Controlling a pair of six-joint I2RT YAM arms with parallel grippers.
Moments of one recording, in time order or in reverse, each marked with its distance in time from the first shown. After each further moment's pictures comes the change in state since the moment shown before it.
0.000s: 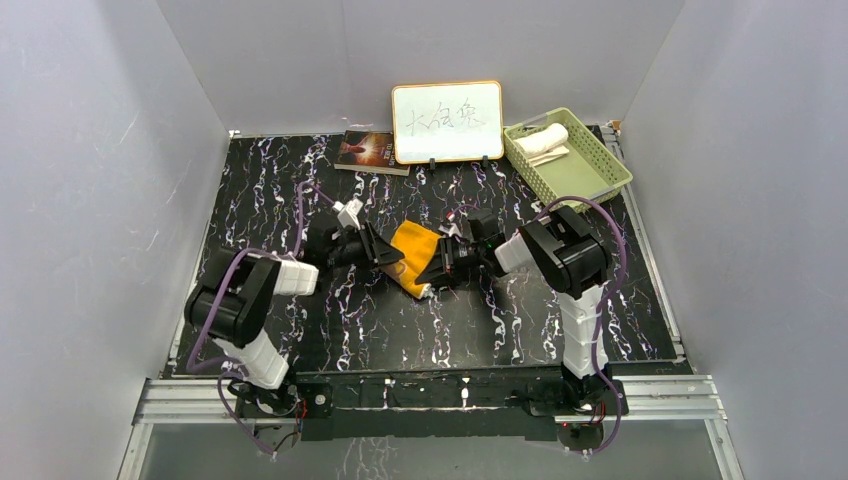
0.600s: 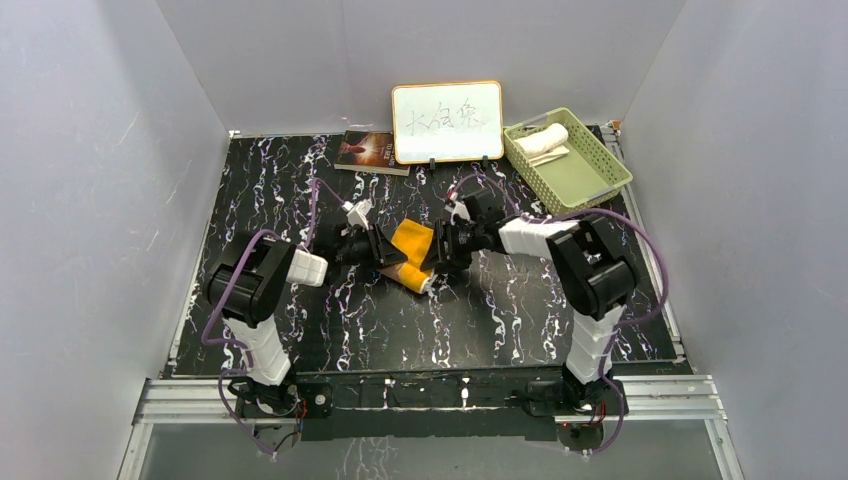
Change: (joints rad) left arm -0.005 0.181 0.078 -0.005 -0.020 0.078; right arm 0.017 -0.177 0.161 -0.570 0.311 -0.365
